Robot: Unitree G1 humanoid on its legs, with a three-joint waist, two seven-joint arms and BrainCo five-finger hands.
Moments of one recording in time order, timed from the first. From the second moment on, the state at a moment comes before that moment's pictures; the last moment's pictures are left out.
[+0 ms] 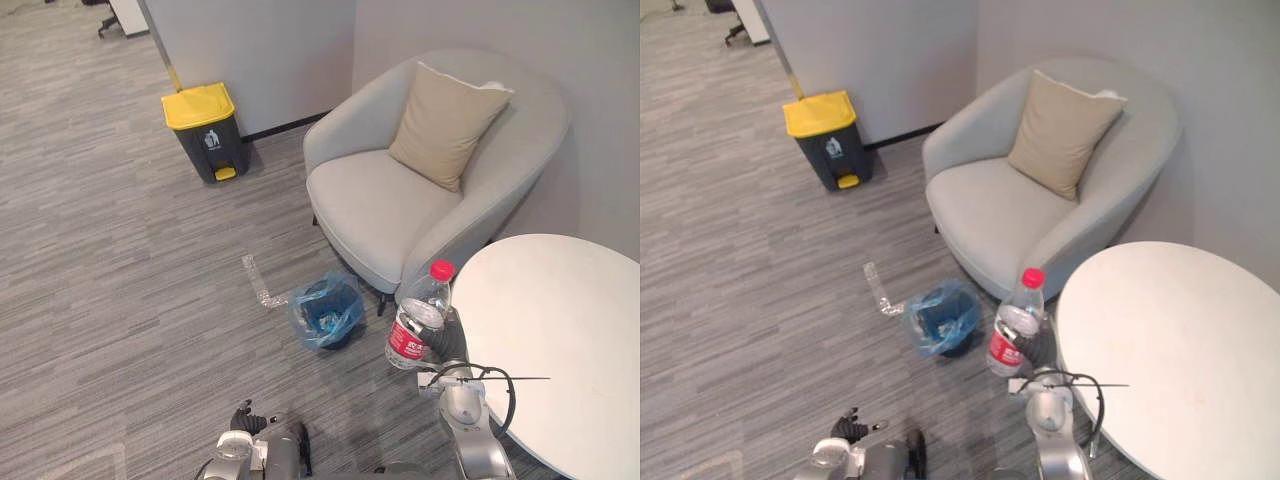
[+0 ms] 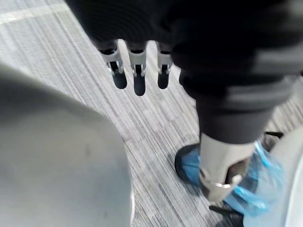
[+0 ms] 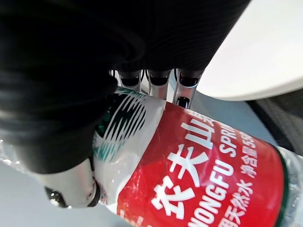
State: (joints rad) left arm 0.01 0.08 -0.04 0.98 0.06 0.04 0.17; right arm 0.19 -0.04 0.04 0.03 -0.24 -0.07 -0.24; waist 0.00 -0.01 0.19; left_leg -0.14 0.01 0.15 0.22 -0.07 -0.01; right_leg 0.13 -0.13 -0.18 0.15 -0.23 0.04
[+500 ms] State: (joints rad) left arm 0.00 0.12 -0.10 1.04 0.06 0.05 0.19; right arm 0.14 -0.05 0.10 0.18 -0.28 -0.06 -0.22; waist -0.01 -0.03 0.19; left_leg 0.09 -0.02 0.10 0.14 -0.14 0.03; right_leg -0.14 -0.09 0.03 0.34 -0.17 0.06
